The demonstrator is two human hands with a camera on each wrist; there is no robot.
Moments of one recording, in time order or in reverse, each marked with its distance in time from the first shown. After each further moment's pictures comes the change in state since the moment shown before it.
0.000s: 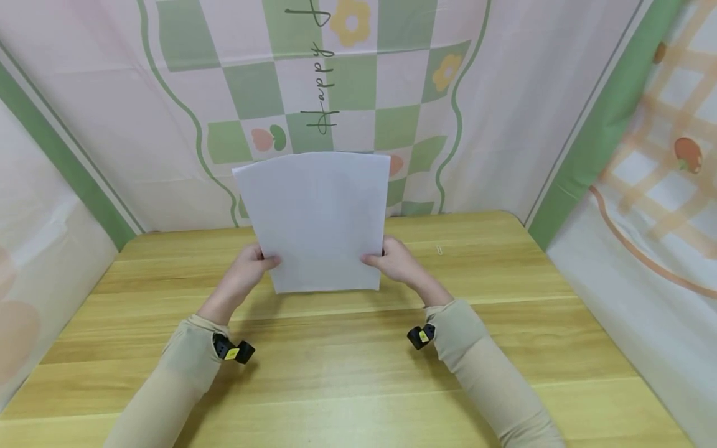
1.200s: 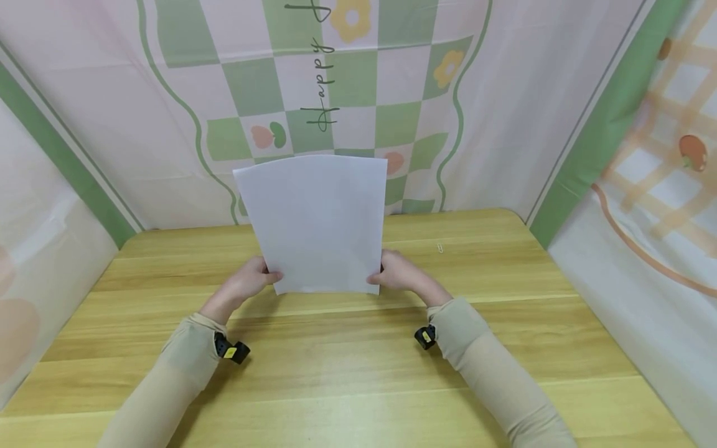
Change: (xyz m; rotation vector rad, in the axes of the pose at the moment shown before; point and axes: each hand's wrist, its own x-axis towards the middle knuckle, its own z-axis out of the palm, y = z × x) left_hand 0.004 -0.028 -0.006 0.208 -0.168 -0.044; right_hand -0.002 0.019 0.006 -0.303 -0.143 -0.073
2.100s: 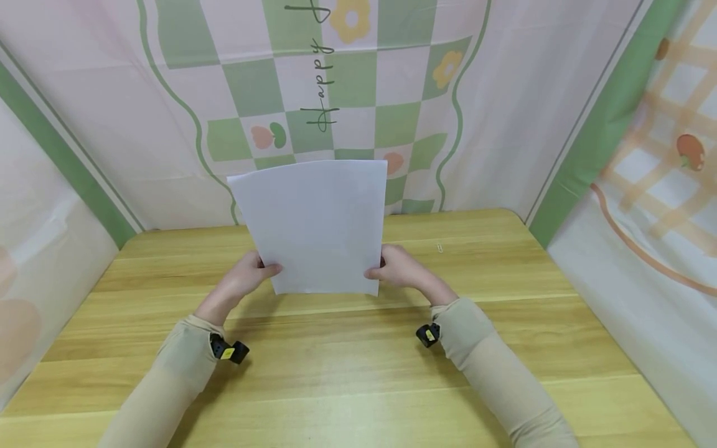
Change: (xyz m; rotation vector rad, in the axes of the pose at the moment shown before) left_hand -0.006 0.012 -0.004 -0.047 0.062 0.036; right_hand -0.005 -0.008 -0.010 0.059 0.025 -0.011
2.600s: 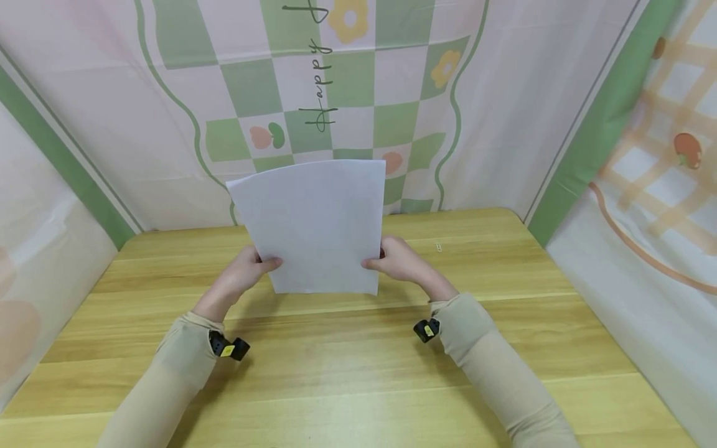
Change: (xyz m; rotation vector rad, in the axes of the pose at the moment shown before) left_hand -0.002 0.013 -0.002 -0.061 0.009 0.025; right_hand 0.000 -0.009 -0.008 0.093 0.080 -0.067
